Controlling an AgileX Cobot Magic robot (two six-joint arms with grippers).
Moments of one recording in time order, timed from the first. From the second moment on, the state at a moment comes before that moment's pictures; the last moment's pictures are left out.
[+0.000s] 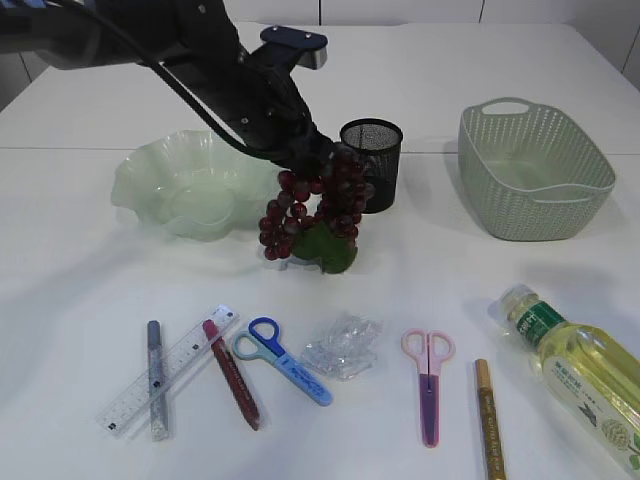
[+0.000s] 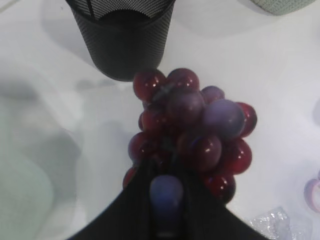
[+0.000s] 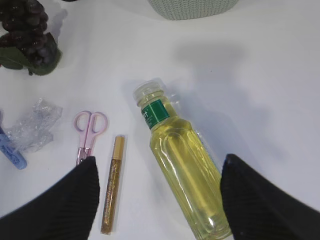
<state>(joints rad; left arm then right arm) -0.48 2.19 -1.85 -0.34 0.74 0.39 0.00 1.01 -0.90 0.15 0.93 0.01</state>
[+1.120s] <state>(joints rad) -0.33 1.88 -1.85 -0.19 0.75 0.36 0.00 1.01 -0.90 0.15 0.94 0.00</state>
